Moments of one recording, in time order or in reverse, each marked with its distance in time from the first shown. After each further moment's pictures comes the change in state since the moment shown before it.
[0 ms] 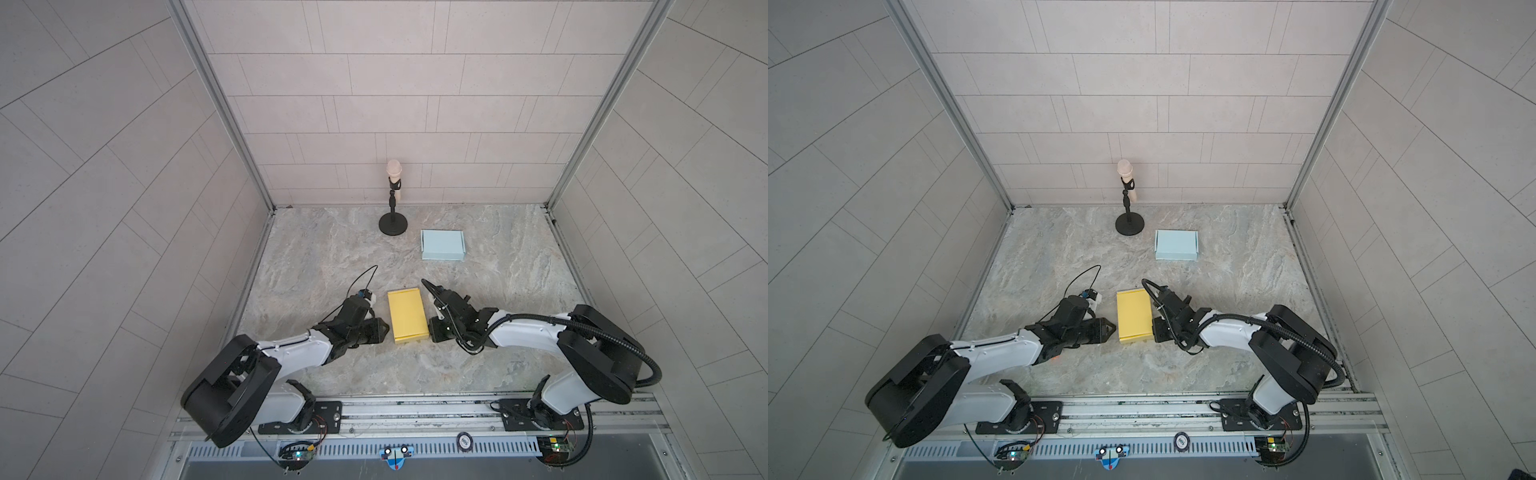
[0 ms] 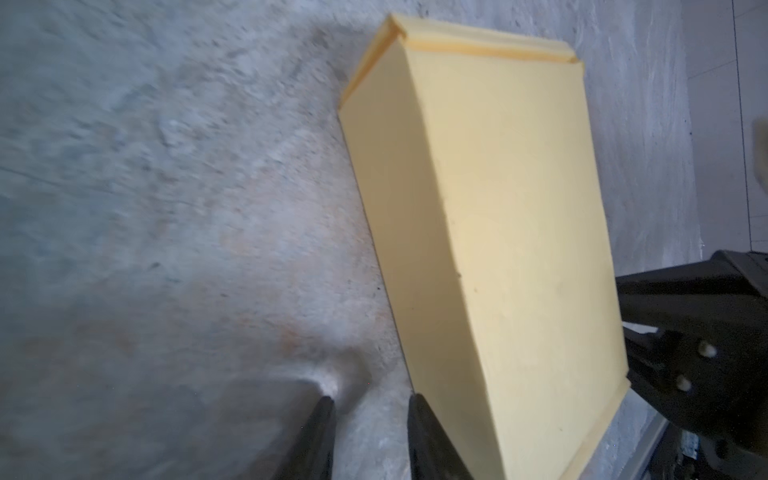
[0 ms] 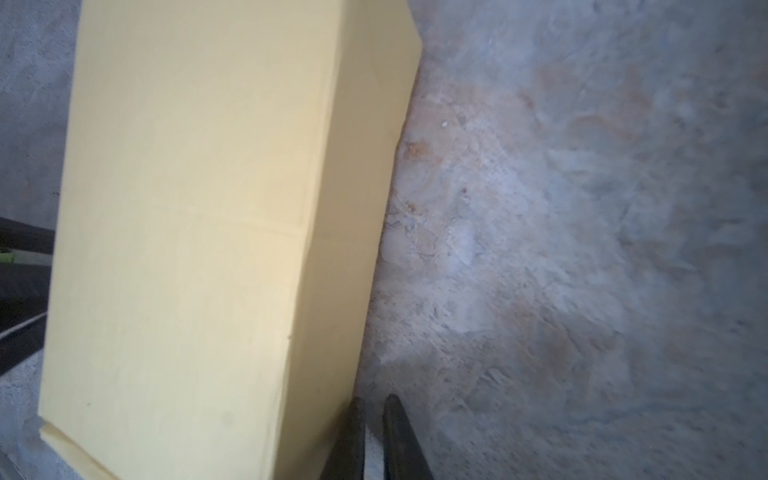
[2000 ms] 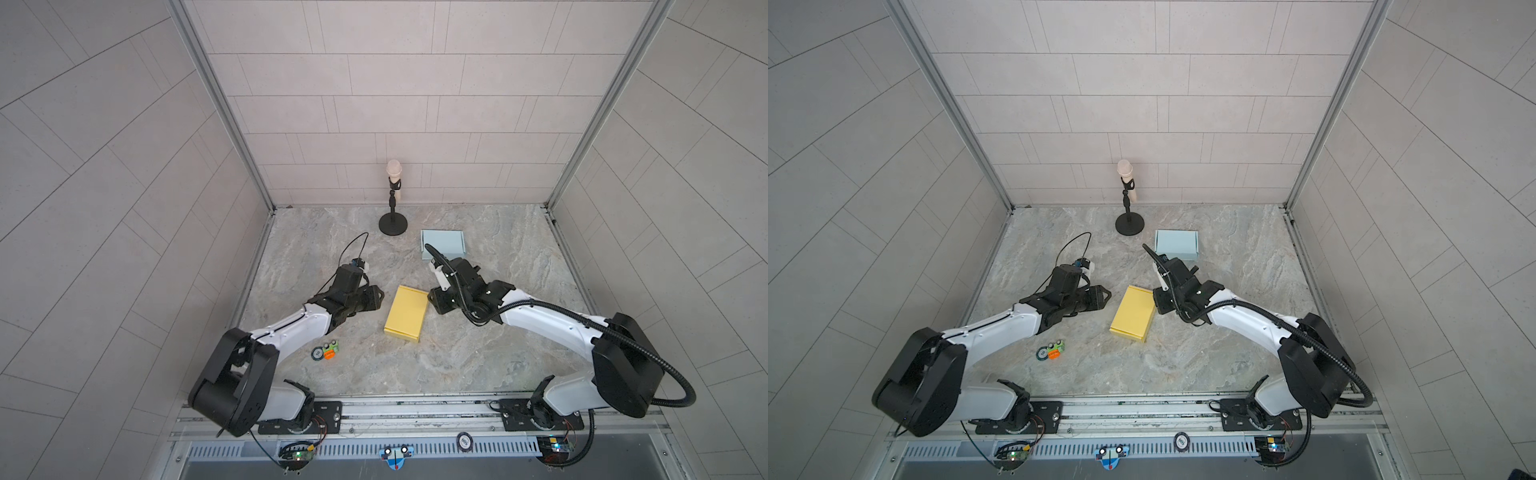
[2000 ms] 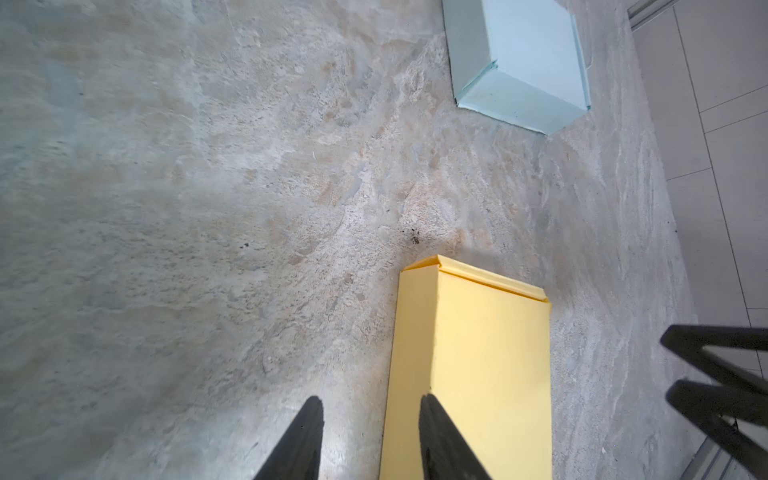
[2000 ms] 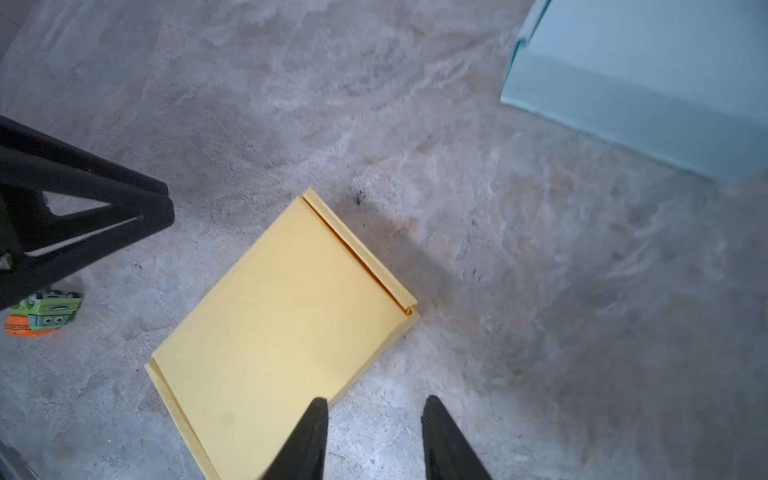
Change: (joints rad) left arm 0.117 0.013 0.244 -0.158 -0.022 0.101; right arm -0.105 -0.100 0.287 -0.266 0.045 -0.298
